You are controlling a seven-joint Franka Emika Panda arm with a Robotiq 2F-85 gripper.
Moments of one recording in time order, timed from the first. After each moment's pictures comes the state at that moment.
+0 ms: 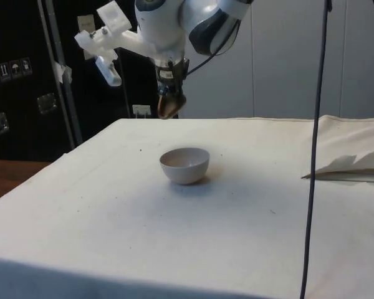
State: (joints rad) arm -0.04 0.38 -0.19 -2.05 -1.13 2.46 0.99
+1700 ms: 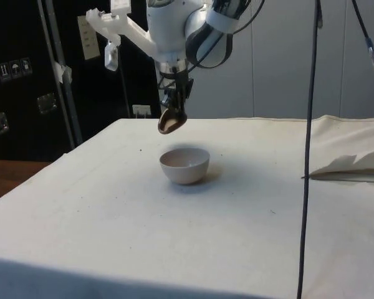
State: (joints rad) arm -0.05 0.48 -0.28 -2.03 -0.69 2.70 0.66
